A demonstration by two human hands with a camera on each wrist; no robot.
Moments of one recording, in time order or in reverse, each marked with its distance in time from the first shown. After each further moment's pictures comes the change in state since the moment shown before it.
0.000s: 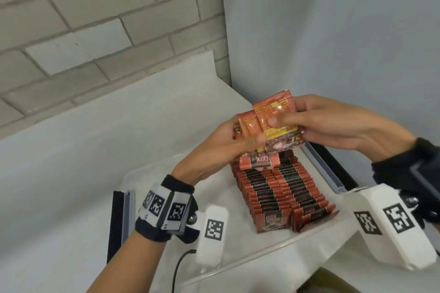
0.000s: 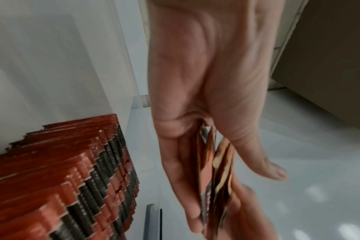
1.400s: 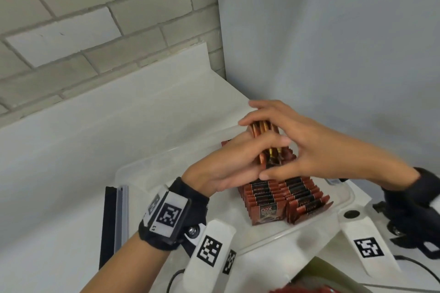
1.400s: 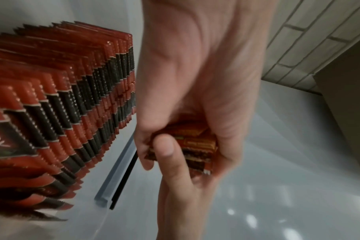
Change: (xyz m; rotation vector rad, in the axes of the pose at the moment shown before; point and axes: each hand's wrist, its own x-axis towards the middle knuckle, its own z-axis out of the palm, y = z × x) left_hand -0.002 -0.003 0.039 -0.396 -0.221 -0.181; right_hand -0.023 0.028 0.025 -0.813 0.017 -0.505
